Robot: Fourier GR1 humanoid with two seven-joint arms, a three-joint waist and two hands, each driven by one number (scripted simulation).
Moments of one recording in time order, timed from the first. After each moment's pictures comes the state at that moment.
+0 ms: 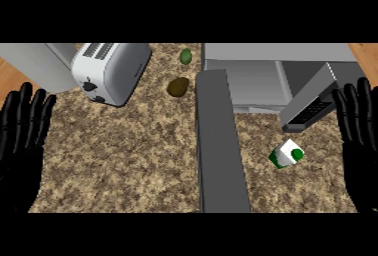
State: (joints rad) left arm 0.03 0.12 0.00 -2.10 -0.01 -0.01 -0.02; right arm -0.01 -0.08 0.02 -2.10 0.00 -0.01 -0.04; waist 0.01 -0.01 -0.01
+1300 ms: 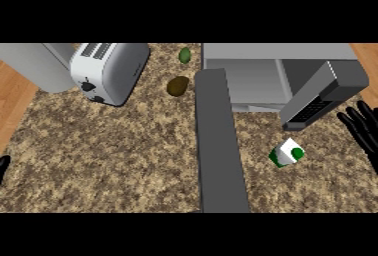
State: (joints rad) left arm 0.41 0.10 0.18 -2.33 0.44 -0.26 0.06; right arm 0.06 -0.32 -0.21 -1.87 -0.36 0.54 -0.13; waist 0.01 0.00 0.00
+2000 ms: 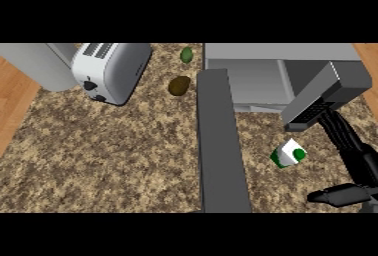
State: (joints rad) left arm 0.51 0.10 0.30 -2.33 0.51 -0.38 0.05; right arm -0.01 -0.28 -0.22 -1.42 -0.02 0.47 -0.42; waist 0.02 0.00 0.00
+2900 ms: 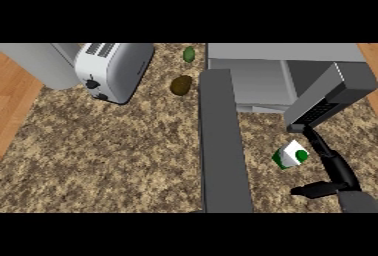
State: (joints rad) left arm 0.58 0.09 0.41 -2.32 0.63 -0.49 0.04; right arm -0.26 -0.34 -0.19 -0.59 0.29 0.24 -0.92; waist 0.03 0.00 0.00
